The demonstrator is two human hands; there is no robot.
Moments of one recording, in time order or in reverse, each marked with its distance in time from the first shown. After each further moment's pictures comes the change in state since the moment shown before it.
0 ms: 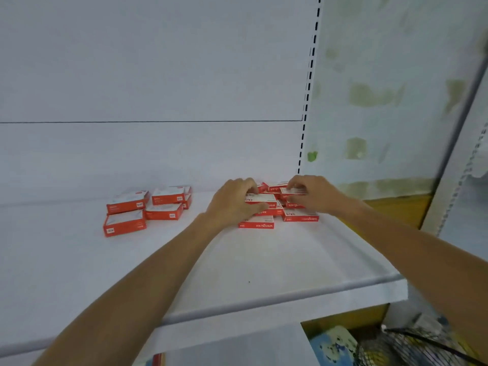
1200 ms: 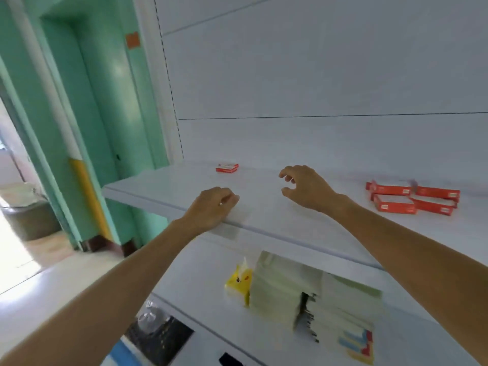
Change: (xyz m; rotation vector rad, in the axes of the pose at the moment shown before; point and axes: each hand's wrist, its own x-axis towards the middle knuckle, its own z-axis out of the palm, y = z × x) left_hand -0.360 -0.215 -0.269 0.204 0.269 -0.698; right_hand -0.022 -0.460 0.126 0.352 -0.061 -0.681
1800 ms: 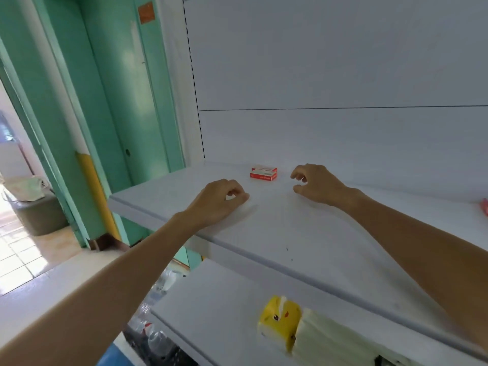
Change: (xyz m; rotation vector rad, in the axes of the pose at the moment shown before) left_hand 0.107 -0.141 -0.027 0.010 -0.027 0.062; right_hand 0.163 -0.012 0.111 -0.019 -0.121 0.020
